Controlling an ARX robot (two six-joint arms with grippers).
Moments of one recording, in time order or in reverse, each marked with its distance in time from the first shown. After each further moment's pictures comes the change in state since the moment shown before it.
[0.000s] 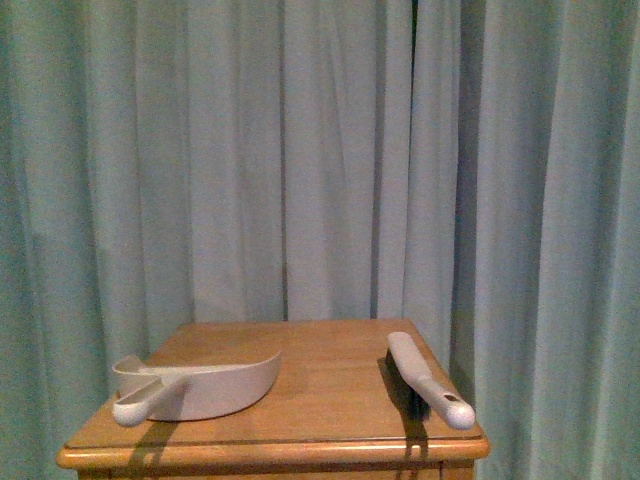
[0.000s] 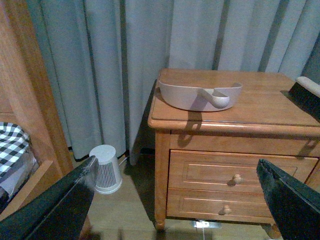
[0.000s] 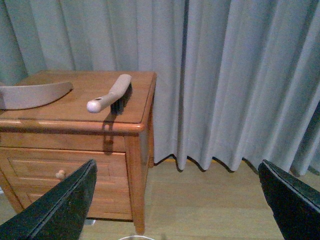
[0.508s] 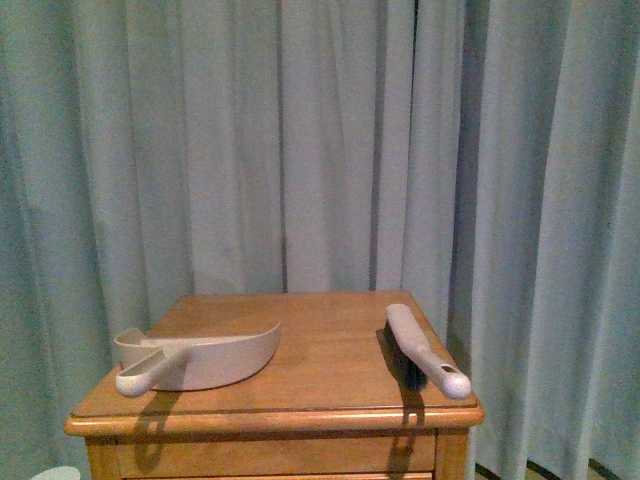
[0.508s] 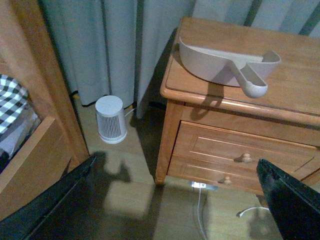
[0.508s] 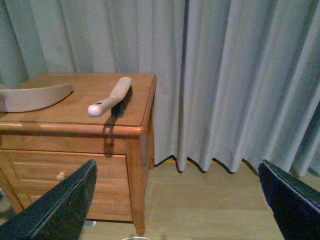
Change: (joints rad) left arm -0.057 1.007 0.505 0.135 -0.080 -0.088; right arm 0.000 0.000 0.000 0.000 0.000 0.000
